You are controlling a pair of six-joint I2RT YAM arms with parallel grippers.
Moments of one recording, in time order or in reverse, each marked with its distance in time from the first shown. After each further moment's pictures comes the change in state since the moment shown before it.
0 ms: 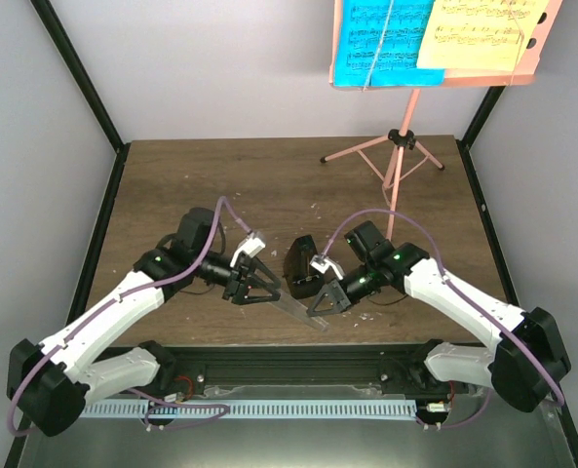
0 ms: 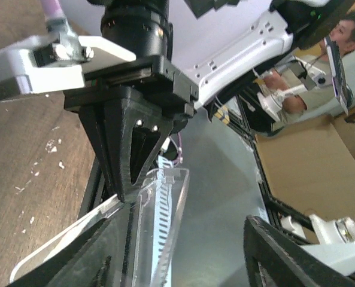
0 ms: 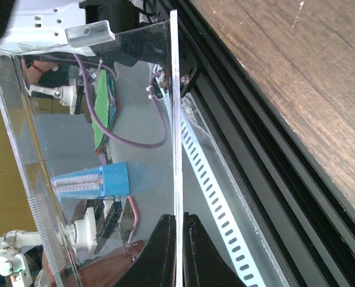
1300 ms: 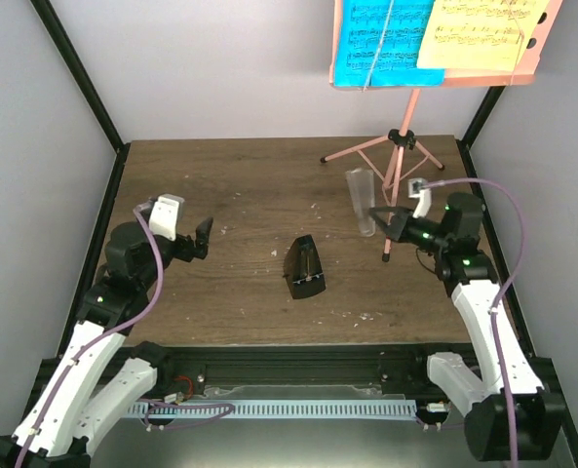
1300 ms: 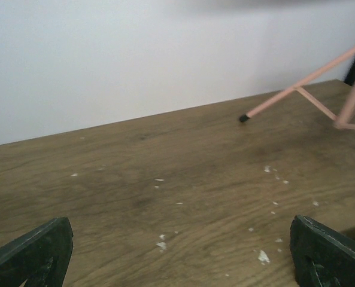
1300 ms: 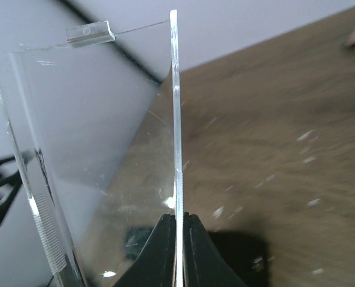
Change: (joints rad) left arm 0.248 -0.388 -0.046 0.040 -1.196 0.126; right arm -0.657 -0.287 -0.047 0.541 0.245 0.286
